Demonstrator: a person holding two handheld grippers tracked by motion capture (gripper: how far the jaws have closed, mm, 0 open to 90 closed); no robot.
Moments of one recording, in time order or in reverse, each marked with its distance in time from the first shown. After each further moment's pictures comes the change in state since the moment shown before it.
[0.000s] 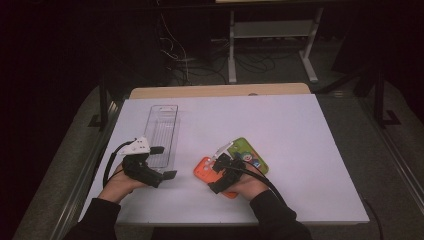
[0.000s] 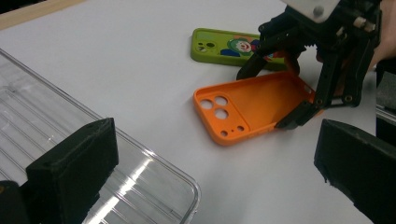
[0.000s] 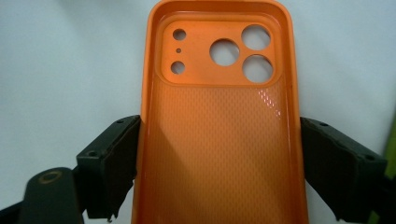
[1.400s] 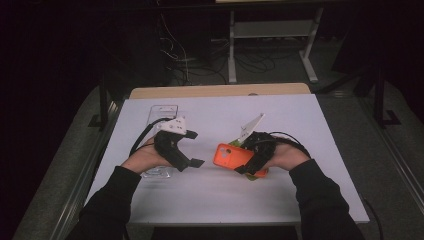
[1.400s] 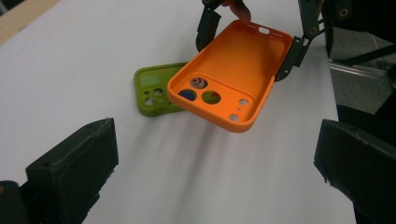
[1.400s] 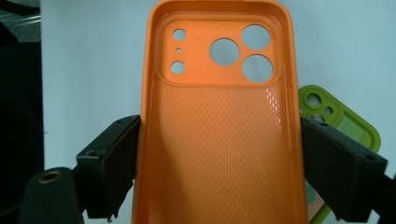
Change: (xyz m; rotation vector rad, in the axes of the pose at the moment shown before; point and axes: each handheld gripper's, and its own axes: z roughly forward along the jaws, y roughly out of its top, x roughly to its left) left arm -0.009 0.087 0.063 0.123 -0.239 0.194; right arm -0.076 -0.002 -0.081 -0.048 0.181 -0.303
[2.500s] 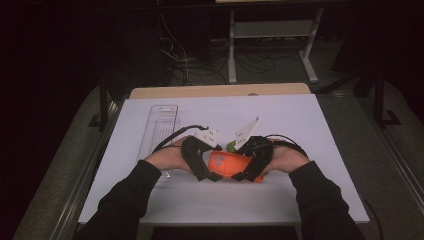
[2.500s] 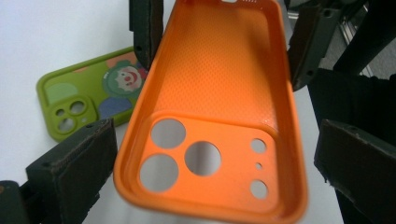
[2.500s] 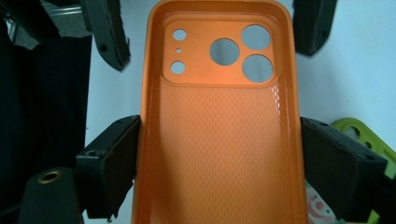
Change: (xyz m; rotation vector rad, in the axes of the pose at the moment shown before) left arm -0.014 0.018 0.063 0.170 -0.196 0.130; right arm 0.019 0.011 -0.002 -0.024 0.086 -0.120
